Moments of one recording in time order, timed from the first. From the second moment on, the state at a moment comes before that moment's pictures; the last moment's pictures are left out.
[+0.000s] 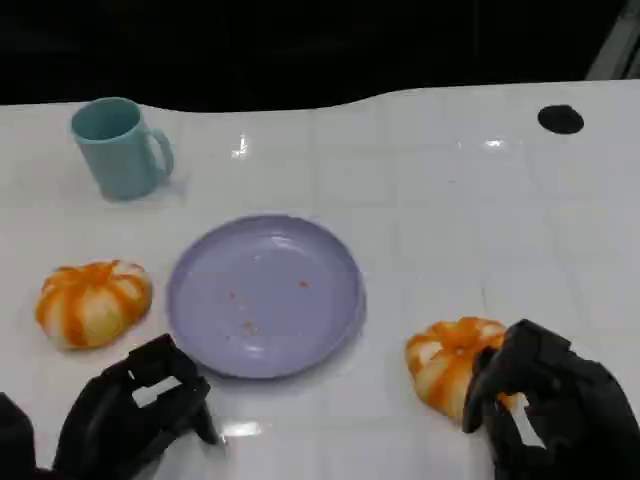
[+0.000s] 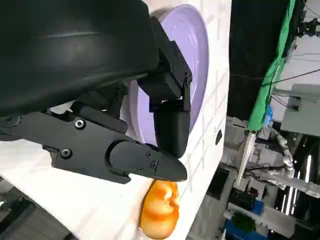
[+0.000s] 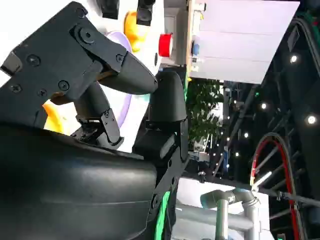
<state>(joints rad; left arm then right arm) -0.08 0.03 0.21 0.67 -0.38 -0.32 -0.70 0.10 0.04 0.05 0.34 0.27 -0.79 0.48</state>
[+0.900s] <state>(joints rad) -0.08 0.03 0.21 0.68 -0.38 -0.32 -0.70 0.10 0.04 0.05 0.34 0.27 -0.79 0.49</state>
